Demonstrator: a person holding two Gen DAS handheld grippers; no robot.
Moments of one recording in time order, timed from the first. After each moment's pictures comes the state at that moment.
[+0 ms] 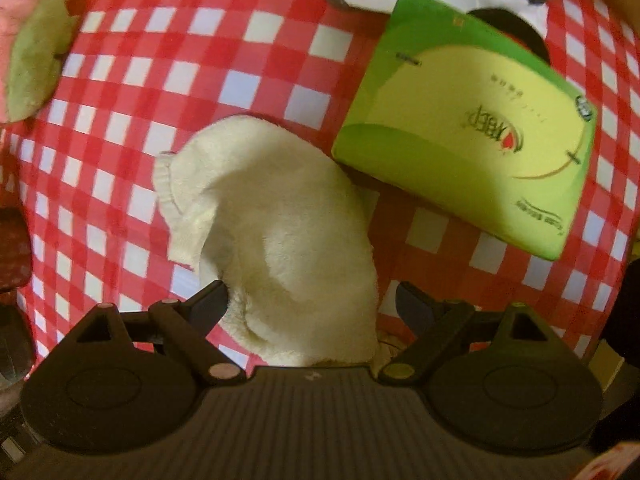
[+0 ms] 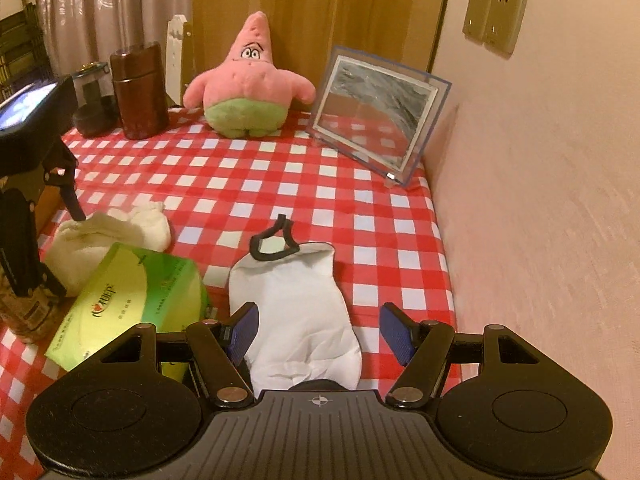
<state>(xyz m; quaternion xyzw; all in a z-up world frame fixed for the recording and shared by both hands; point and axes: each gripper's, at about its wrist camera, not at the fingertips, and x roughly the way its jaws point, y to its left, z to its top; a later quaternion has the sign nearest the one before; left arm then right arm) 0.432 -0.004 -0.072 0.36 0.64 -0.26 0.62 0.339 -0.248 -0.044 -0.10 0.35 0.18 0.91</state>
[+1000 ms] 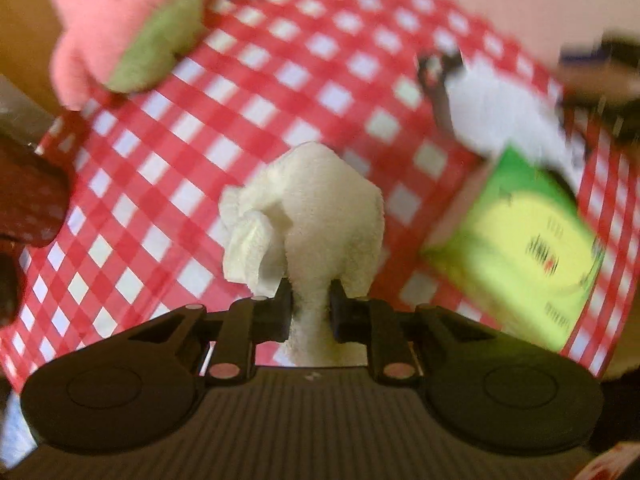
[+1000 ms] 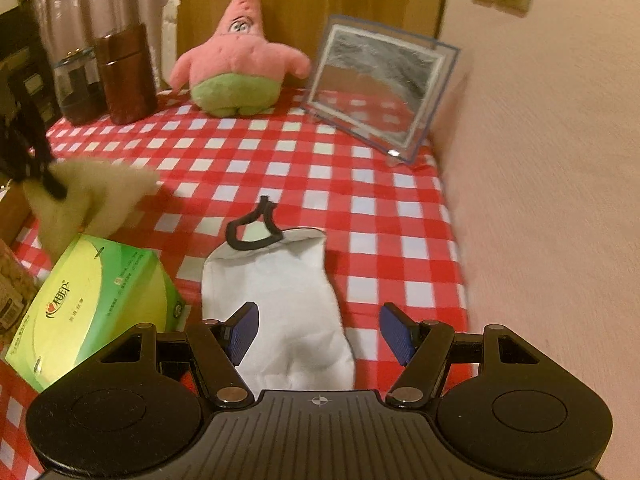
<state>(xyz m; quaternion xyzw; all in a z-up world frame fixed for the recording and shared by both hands) 0.476 0.064 -0.018 0.18 0.58 -0.22 0.76 0.380 -0.252 -0.076 -0.09 0.37 0.20 0.90</state>
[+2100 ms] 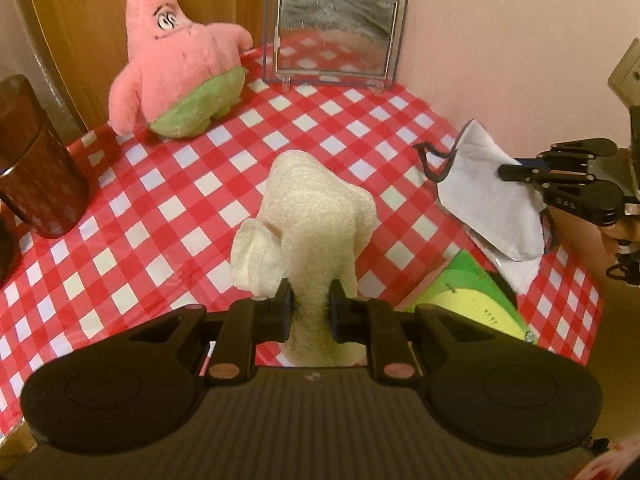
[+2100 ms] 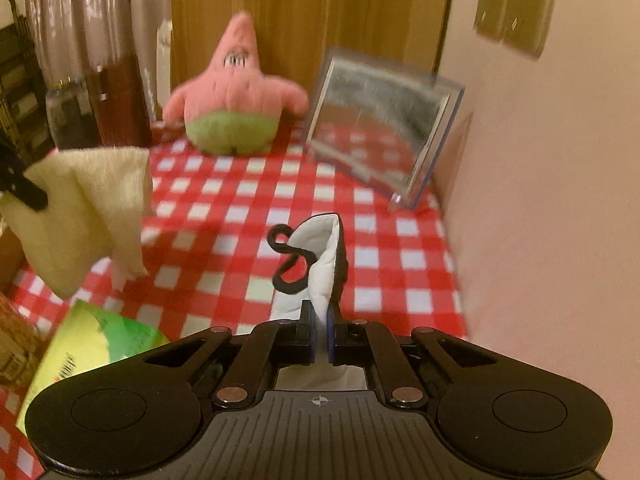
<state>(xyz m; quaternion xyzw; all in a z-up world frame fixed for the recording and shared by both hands) 0.453 0.088 0.033 0.06 0.50 -0.21 0.84 0.398 -0.236 -0.045 -0.08 0.34 0.18 0.92</state>
